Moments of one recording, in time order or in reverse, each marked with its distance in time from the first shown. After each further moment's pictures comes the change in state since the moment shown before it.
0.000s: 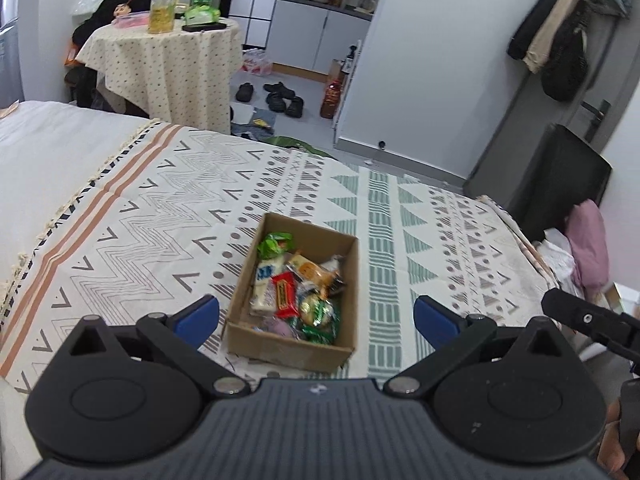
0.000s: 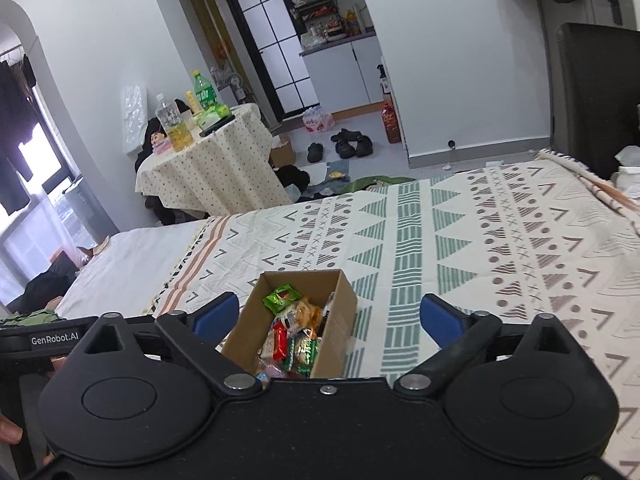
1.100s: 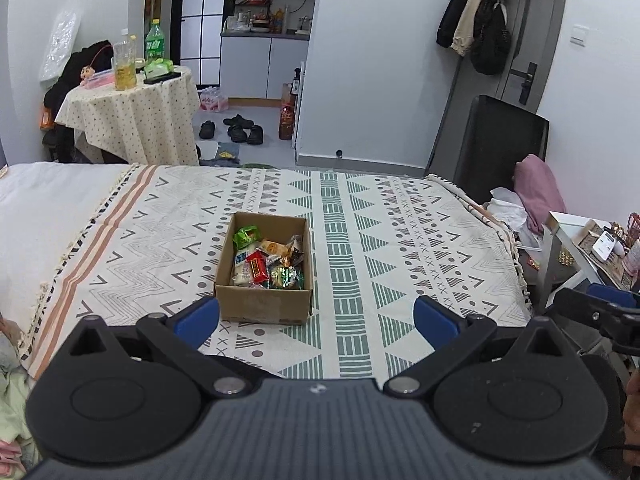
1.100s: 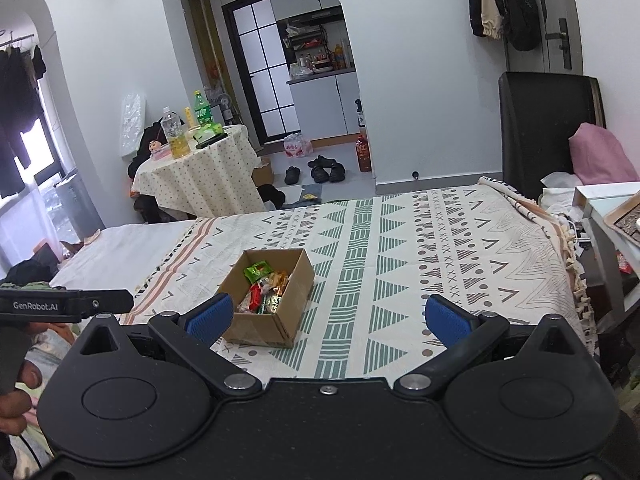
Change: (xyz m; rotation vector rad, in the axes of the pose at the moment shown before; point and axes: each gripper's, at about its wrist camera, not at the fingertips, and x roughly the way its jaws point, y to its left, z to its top) left arm -0.123 -0.039 -0.076 0.192 -0.079 -0.047; right arm -0.150 -0.008 -0.067 -0.077 -0.092 -0.091
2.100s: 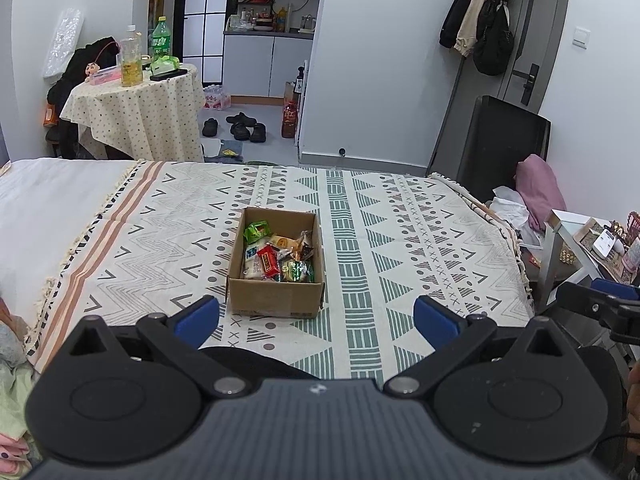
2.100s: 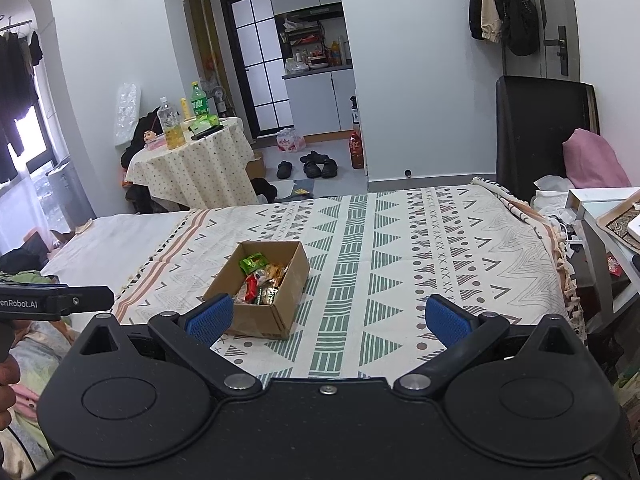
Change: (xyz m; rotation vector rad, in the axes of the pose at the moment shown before) left arm -0.008 0.021 -0.008 -0.007 0.008 -0.001; right arm -0.006 0.013 -0.006 -0.022 0.011 -0.035
